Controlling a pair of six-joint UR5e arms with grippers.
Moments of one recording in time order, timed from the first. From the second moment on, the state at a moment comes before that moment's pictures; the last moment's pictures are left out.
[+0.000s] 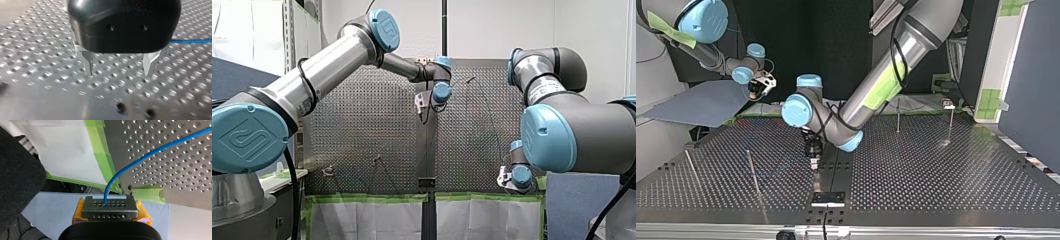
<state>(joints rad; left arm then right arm) -0.66 -2.41 -0.81 -3.10 -2.17 -1.76 1.70 -0.50 1.51 -0.53 1.72 1.72</state>
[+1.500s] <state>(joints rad) -0.68 -2.37 -0.92 -3.19 -2.17 -1.80 1.70 -0.46 1.51 -0.57 1.72 1.71</state>
